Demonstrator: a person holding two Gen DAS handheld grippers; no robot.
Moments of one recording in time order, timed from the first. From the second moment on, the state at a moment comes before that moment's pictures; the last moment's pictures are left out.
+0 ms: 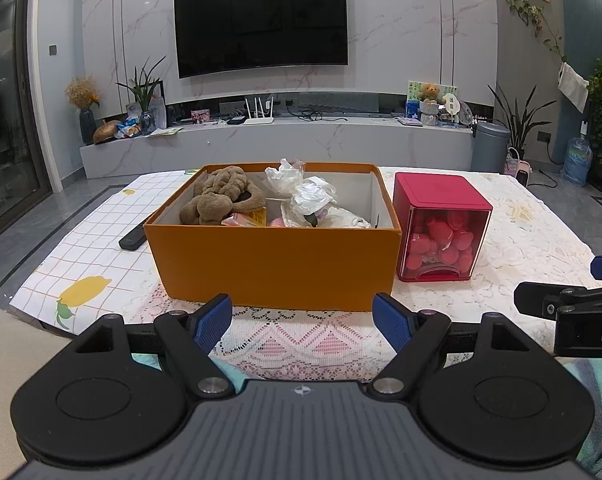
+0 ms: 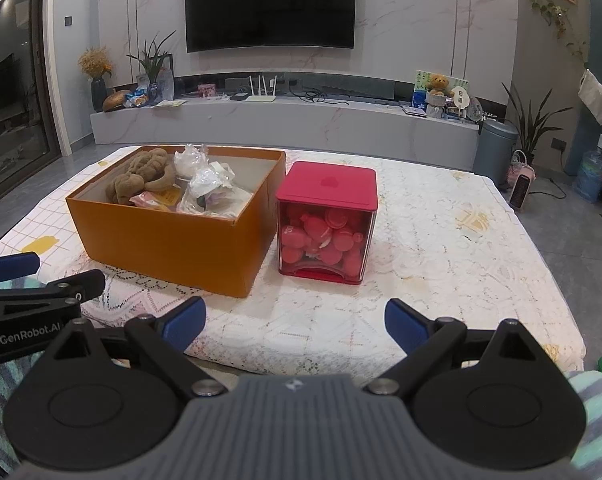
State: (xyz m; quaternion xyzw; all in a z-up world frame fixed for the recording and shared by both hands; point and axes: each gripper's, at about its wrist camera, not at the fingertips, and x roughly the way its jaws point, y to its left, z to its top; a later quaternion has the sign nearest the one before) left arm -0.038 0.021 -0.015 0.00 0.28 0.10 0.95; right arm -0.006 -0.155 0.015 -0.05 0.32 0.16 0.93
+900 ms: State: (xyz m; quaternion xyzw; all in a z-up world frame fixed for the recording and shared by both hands) left arm -0.041 0.022 -0.014 0.00 0.28 0.10 0.95; right arm -0.006 -0.154 0.013 -0.05 0.32 0.17 0.93
